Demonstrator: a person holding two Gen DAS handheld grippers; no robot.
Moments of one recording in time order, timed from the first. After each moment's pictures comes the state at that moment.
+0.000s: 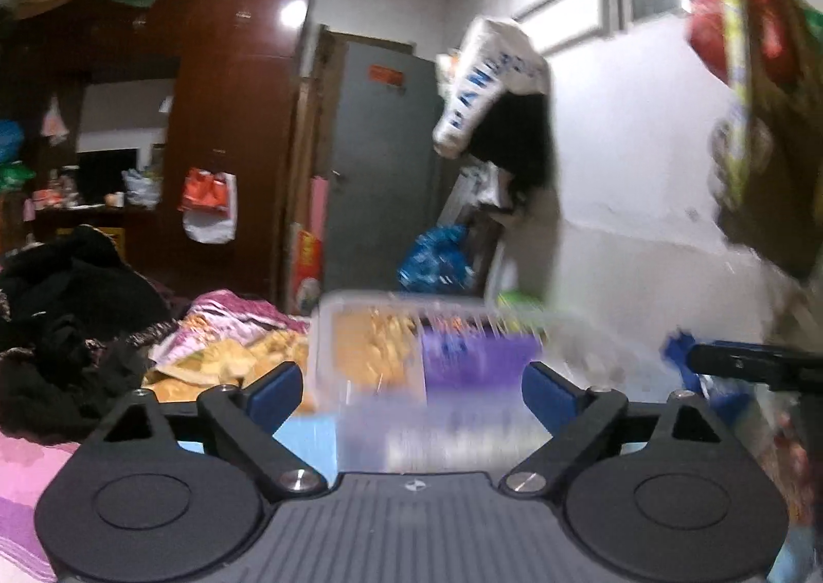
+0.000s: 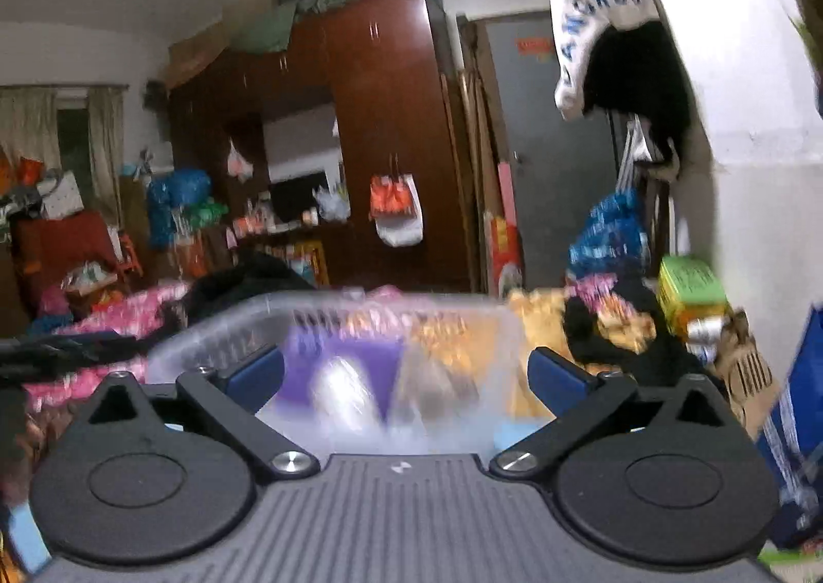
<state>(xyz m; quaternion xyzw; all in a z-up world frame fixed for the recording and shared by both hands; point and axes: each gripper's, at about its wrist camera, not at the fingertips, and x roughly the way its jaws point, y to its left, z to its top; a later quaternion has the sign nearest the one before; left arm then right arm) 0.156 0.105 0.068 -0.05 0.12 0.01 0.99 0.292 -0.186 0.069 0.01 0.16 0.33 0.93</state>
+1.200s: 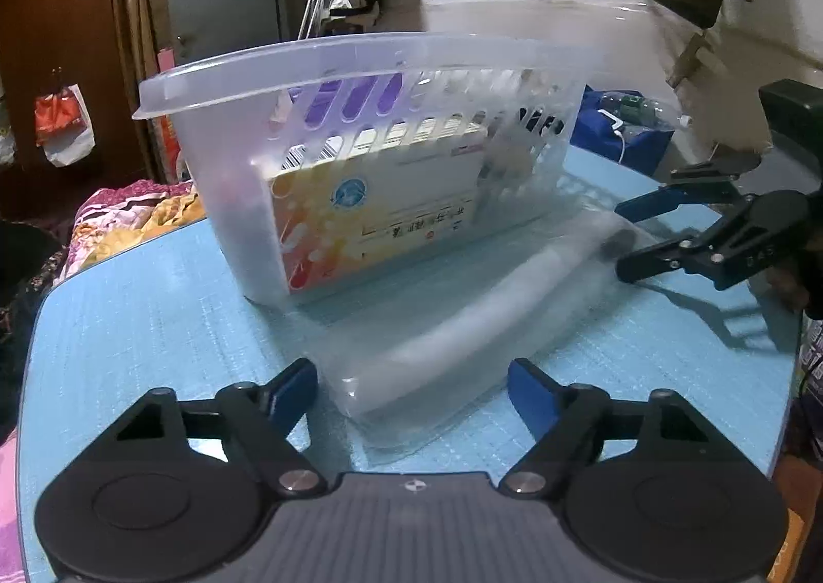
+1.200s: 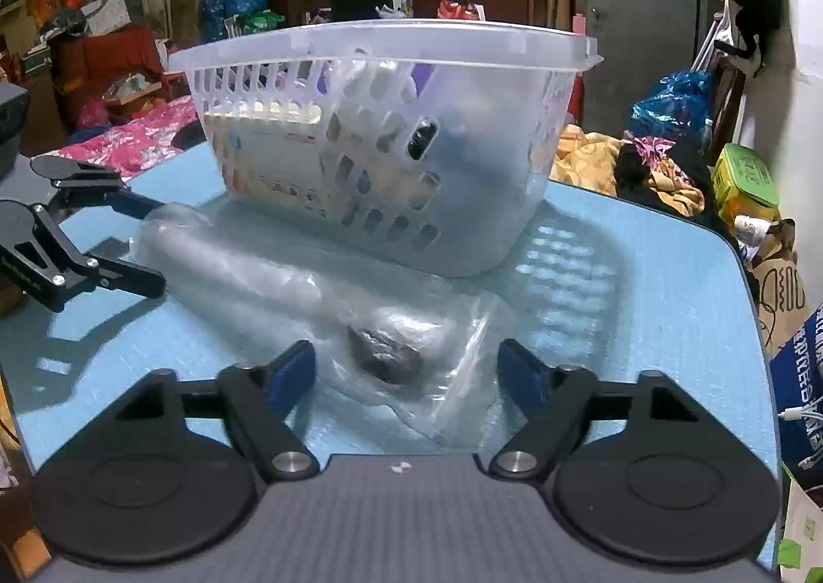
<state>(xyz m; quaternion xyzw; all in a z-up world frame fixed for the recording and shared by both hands) 0.184 0.089 -0.020 0.07 0.32 -0.14 0.93 0.291 -0.163 -0.006 -0.12 0.29 0.38 0.87</state>
